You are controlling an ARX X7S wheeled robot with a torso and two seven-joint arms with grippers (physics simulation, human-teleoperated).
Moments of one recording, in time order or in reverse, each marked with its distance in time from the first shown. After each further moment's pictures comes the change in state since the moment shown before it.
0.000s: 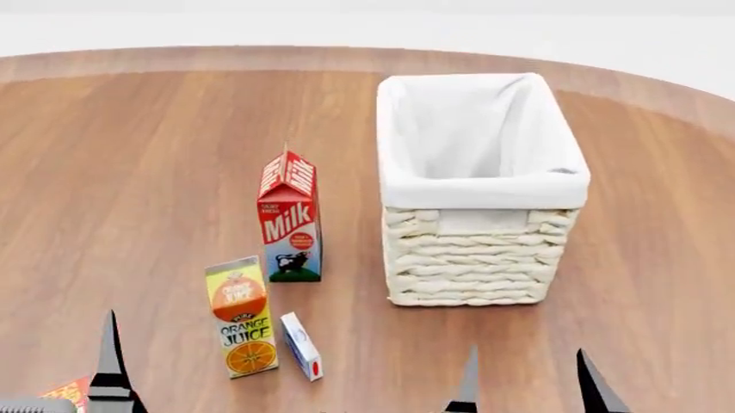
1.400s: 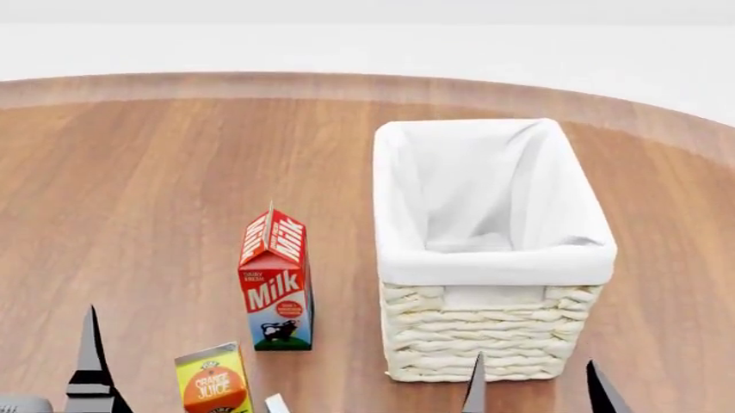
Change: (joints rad) left arm 0.013 -0.051 0.005 0.044 -0.057 -0.015 -0.047; right arm -0.083 0.078 -0.003 -0.171 0.125 0.062 0.062
